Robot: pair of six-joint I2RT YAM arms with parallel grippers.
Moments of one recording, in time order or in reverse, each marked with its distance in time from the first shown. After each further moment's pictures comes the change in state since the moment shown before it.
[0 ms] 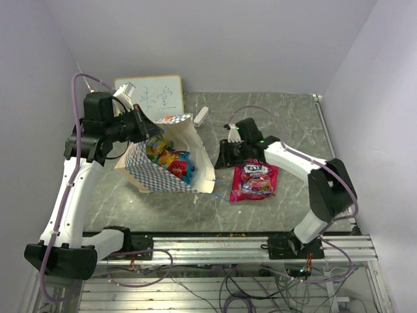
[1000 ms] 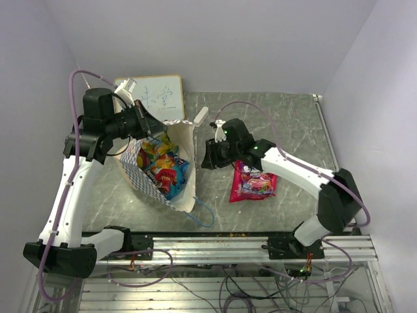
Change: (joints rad) left arm -0.021 0.015 0.046 0.024 0.042 -0.067; right arm 0.220 0.000 0.109 0.021 0.171 0.029
